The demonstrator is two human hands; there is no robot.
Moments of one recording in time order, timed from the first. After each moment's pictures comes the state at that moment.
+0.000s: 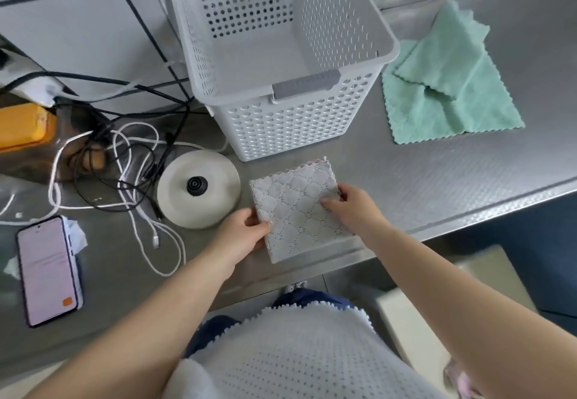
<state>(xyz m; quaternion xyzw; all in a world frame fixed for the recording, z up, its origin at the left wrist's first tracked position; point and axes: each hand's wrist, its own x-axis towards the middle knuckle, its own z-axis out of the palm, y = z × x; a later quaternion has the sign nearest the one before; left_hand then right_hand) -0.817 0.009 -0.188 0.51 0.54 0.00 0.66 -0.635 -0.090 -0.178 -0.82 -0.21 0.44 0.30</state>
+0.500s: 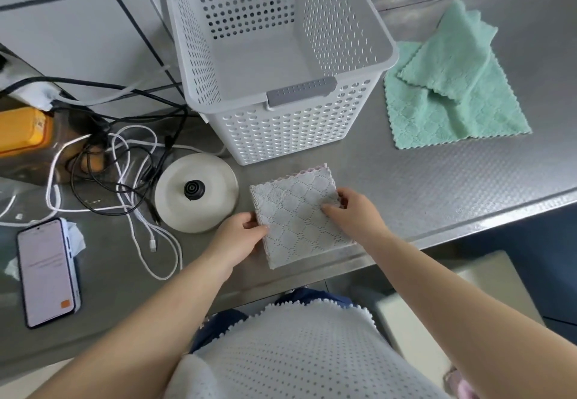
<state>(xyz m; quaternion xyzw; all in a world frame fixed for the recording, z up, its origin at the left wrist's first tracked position) -0.807 0.008 -0.179 0.57 0.56 -0.03 0.60 -0.623 -0.092 -0.189 -0.84 -0.26 0.41 0.24</state>
